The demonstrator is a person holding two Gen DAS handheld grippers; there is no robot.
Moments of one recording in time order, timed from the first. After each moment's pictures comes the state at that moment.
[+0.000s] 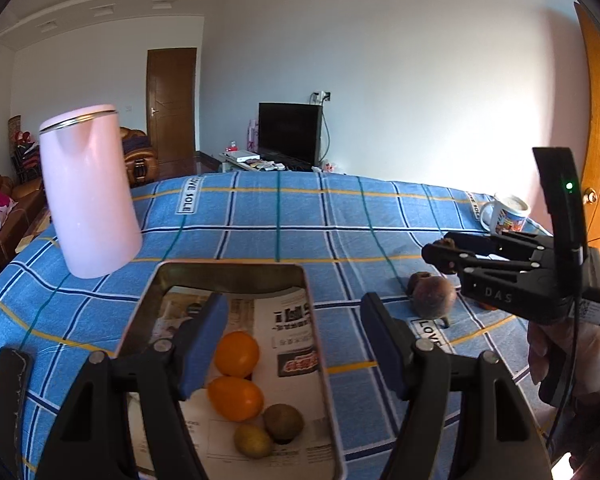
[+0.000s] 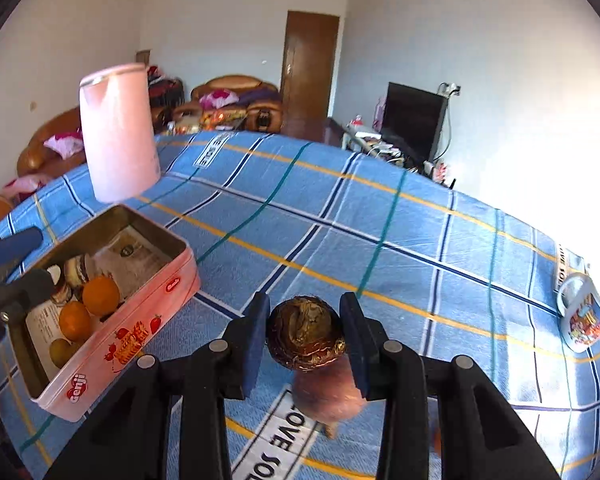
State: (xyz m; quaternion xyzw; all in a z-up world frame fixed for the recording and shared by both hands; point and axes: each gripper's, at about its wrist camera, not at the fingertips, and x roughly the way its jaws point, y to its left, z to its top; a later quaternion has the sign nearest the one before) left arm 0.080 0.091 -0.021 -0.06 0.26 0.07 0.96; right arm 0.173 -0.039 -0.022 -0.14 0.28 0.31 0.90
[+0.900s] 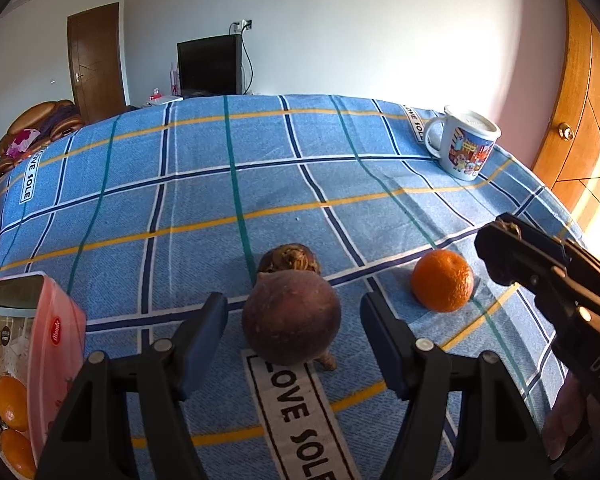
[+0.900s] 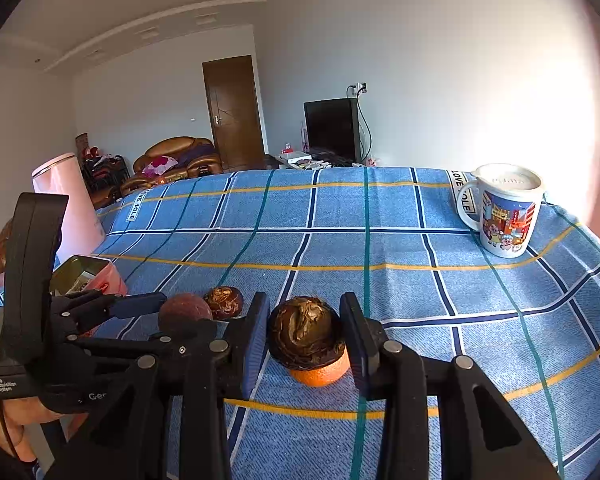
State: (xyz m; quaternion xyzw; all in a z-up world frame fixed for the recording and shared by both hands) left arm 0.208 -0.027 -0.069 -0.04 0.38 -0.04 0.92; right arm 0.181 -0.176 -0.039 0.00 0.26 0.23 0.94
